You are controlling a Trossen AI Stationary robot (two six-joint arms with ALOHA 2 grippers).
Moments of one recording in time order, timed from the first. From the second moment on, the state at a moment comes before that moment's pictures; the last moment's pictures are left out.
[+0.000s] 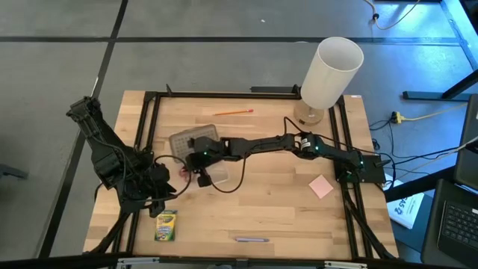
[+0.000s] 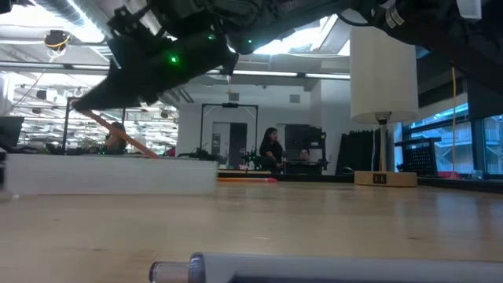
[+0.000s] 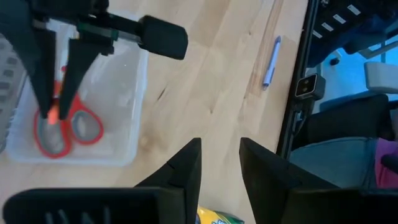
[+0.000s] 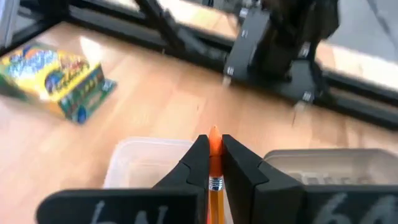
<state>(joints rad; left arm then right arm) -0.90 1.06 1.03 -0.96 -0.51 -1.28 0.02 2.52 2.16 -0.17 -0.23 -0.27</state>
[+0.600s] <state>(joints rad) -0.90 1.06 1.03 -0.96 -0.51 -1.27 -0.02 2.52 2.16 -0.35 -0.23 -0.27</state>
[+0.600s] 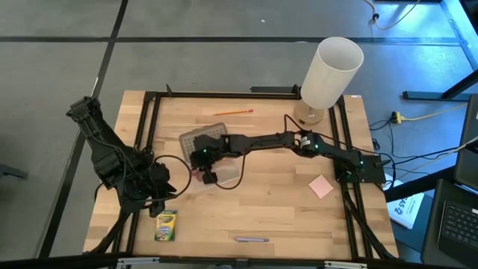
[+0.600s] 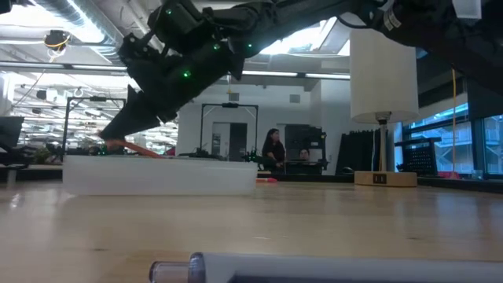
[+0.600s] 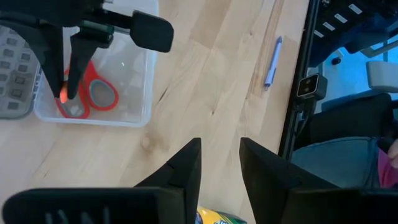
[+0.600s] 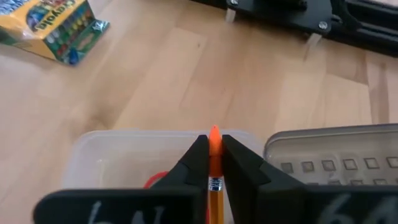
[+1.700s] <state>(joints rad) -0.90 1.07 1.03 -0.99 -0.51 -1.27 -0.05 2.45 2.33 -0.84 -0.20 -0.24</state>
